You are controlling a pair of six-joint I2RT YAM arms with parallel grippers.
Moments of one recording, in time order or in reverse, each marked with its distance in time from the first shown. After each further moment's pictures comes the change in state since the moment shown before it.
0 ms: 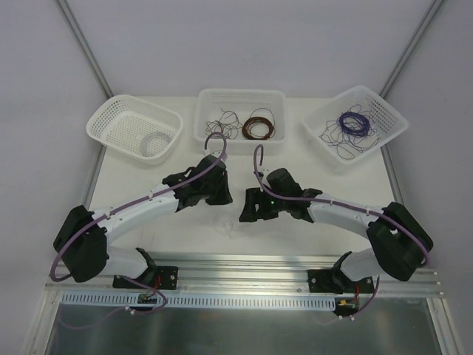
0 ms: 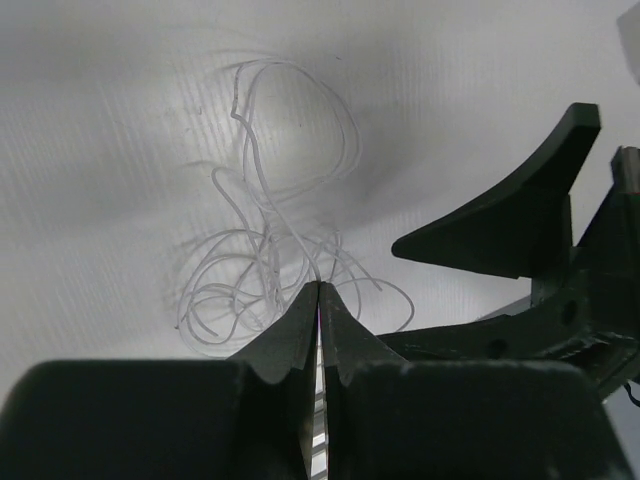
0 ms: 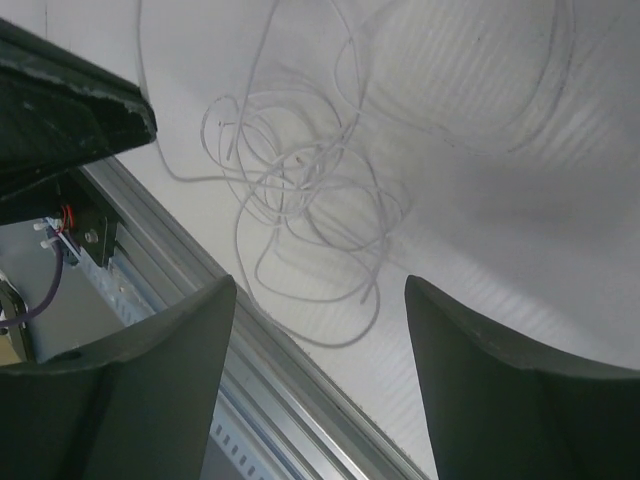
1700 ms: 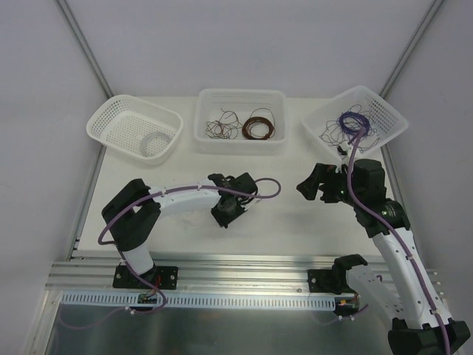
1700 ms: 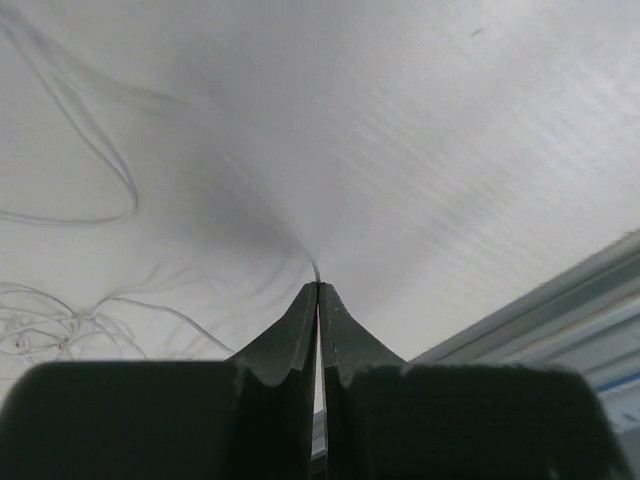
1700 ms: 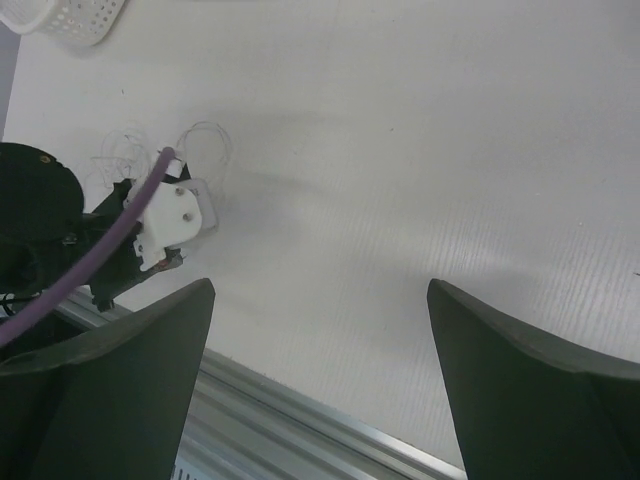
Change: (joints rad) left arm -0.165 0.380 0.181 -0.367 -0.024 0.709; right arm -0.533 -0.632 0.150 -0.564 0.055 -0.229
